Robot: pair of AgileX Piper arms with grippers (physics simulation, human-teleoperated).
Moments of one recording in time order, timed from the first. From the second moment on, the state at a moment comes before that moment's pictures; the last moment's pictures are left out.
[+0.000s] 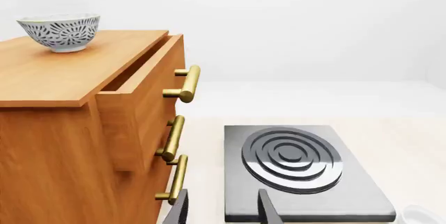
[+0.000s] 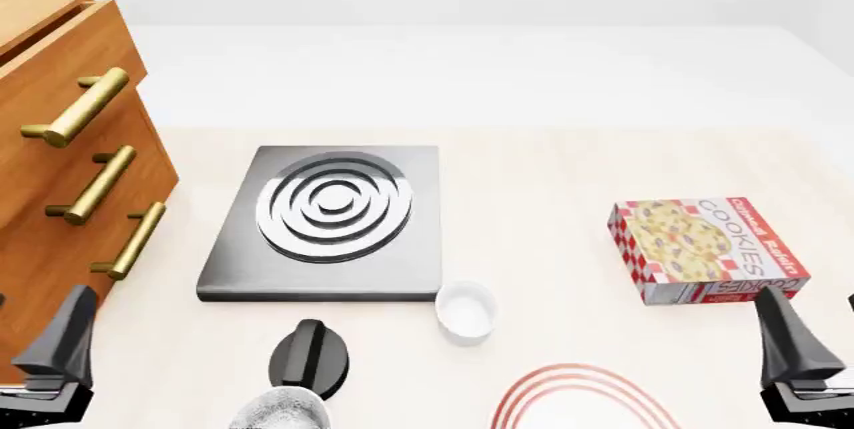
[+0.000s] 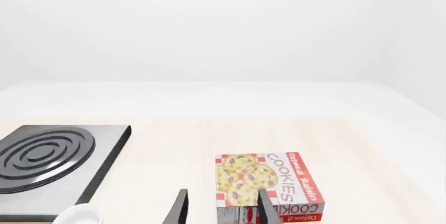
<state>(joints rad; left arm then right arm) 0.00 0.00 0.00 0.00 0.00 0.00 0.00 0.00 0.00 0.00</state>
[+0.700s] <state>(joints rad) -0.06 0.00 -0.13 0.11 0.06 0.00 0.00 0.00 0.00 -0.01</state>
